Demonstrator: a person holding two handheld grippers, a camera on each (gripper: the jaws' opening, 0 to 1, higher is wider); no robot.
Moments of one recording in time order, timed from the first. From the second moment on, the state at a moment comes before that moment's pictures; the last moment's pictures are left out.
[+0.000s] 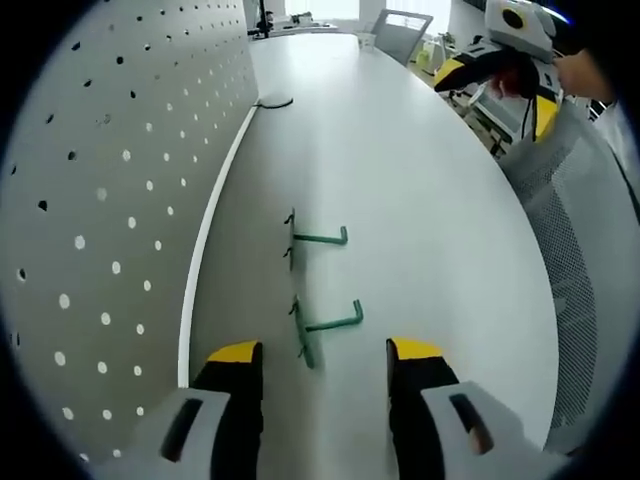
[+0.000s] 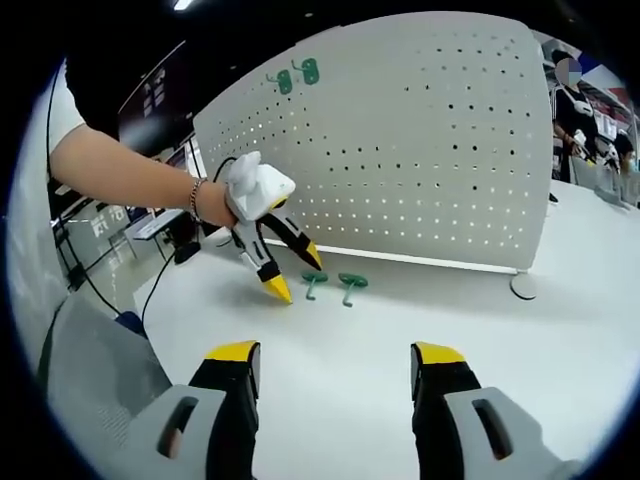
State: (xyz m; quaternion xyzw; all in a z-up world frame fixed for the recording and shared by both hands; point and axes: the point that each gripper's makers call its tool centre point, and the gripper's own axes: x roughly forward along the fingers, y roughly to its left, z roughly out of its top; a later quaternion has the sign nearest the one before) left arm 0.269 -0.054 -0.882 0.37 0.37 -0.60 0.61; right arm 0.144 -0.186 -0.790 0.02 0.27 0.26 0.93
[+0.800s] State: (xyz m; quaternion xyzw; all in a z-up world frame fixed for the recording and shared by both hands) left arm 0.279 -0.055 -0.880 0.34 0.37 -0.57 0.64; right arm 0.141 -0.188 -0.790 0.03 0.27 0.25 0.93
